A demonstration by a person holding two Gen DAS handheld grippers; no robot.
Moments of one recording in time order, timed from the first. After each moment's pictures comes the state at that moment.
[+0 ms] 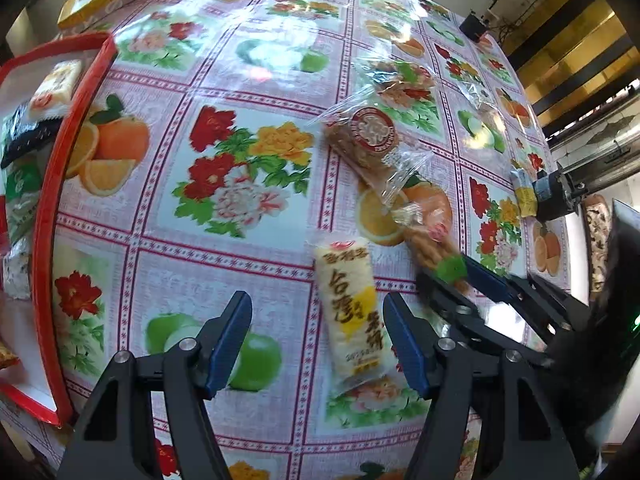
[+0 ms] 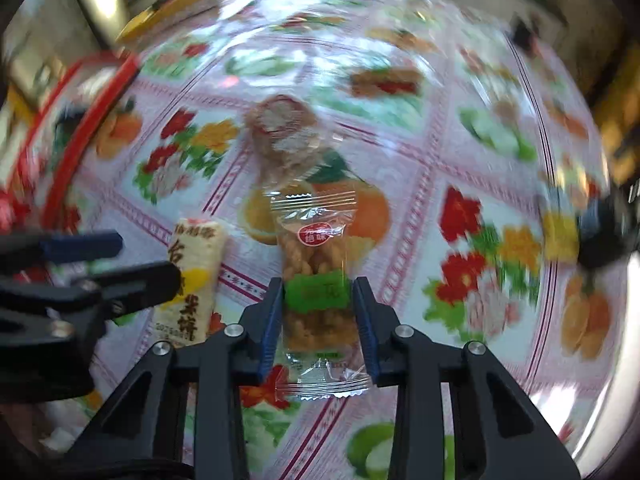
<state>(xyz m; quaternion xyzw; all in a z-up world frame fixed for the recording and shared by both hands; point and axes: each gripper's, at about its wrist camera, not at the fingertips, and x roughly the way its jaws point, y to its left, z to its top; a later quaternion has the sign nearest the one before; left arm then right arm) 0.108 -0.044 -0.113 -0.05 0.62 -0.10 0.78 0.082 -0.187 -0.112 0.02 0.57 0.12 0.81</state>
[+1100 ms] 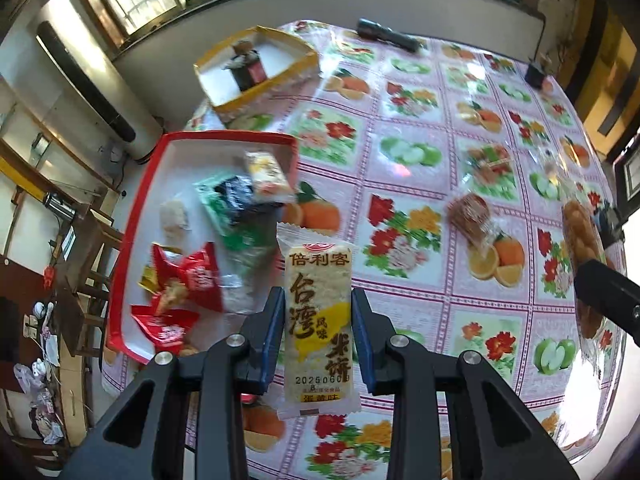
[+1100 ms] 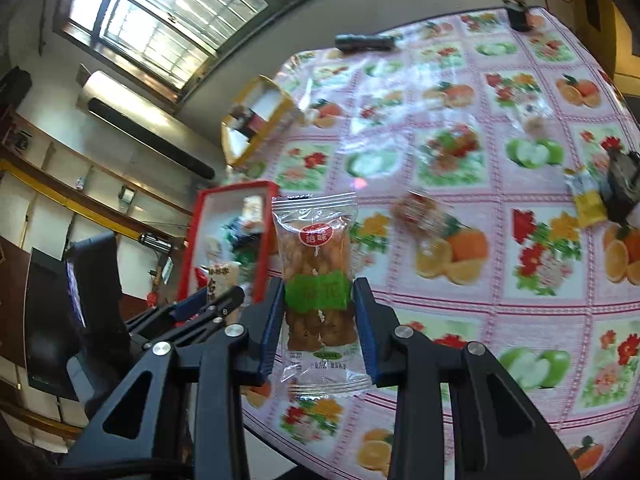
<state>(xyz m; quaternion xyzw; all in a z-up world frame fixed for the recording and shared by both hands) 0.087 0.008 -0.008 0.06 0.54 0.06 0.83 0.064 -0.166 0.030 0.26 0.51 0.21 0.80</state>
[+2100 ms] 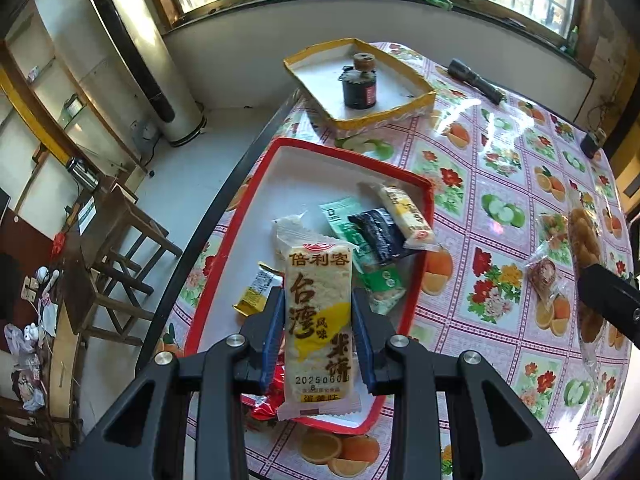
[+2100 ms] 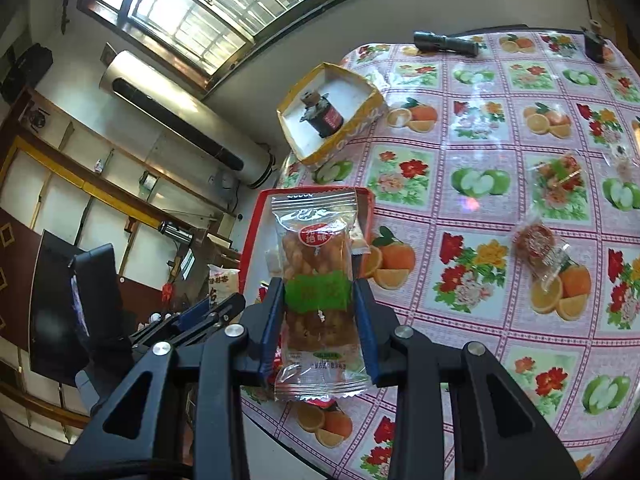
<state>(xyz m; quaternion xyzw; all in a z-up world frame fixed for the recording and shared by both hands) 0.102 0.136 0.016 0.00 0.52 0.12 0.84 0.104 -0.046 0.056 0.24 0.50 0.26 0.79</state>
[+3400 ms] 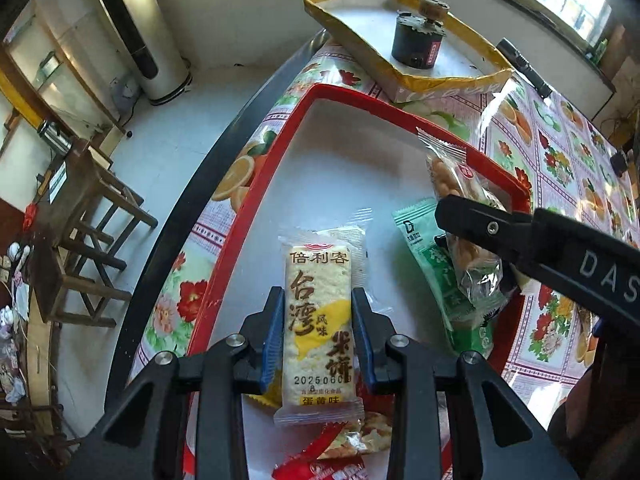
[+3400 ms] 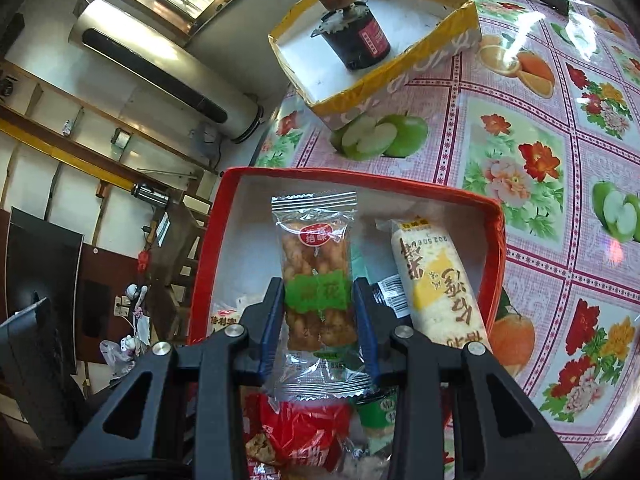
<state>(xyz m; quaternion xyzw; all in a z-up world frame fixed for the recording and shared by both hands) 0.169 0.216 -0.067 -0.05 0.58 0.10 0.81 0.223 0.112 -0.046 0.19 0.57 0.27 0.75</state>
